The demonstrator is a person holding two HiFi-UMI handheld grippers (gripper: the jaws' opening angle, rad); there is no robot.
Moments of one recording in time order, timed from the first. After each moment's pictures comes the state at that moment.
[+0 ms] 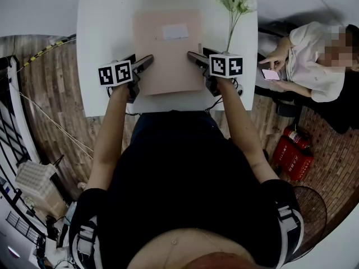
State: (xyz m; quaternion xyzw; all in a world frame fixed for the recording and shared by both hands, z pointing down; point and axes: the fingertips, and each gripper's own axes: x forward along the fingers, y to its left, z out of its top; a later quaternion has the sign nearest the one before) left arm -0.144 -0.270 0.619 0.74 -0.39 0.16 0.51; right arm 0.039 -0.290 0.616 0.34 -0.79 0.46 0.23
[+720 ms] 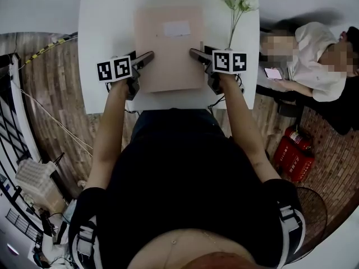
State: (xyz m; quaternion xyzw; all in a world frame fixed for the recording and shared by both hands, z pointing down) left arm -0.145 -0.270 0.610 0.74 -0.39 0.16 0.52; right arm 0.038 -0.288 0.607 0.34 -0.78 0.48 0.23
